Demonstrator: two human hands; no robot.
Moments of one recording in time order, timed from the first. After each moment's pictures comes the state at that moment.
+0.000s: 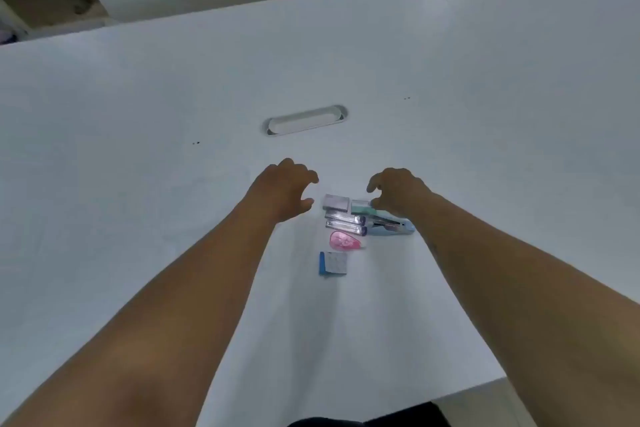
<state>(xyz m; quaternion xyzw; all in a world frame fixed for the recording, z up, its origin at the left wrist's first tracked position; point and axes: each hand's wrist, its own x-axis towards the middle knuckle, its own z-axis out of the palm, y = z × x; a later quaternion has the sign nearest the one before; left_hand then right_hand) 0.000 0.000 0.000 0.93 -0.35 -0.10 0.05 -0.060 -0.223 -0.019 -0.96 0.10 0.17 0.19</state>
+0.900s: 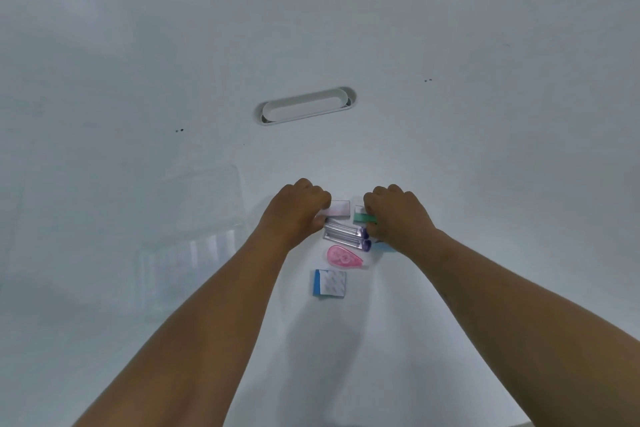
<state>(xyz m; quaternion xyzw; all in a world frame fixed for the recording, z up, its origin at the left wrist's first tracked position) 0.006 -0.028 -0.065 0.92 -0.36 -0.10 0.12 -0.050 -0.222 -0.071 -0.99 -0.04 0.14 0.07</state>
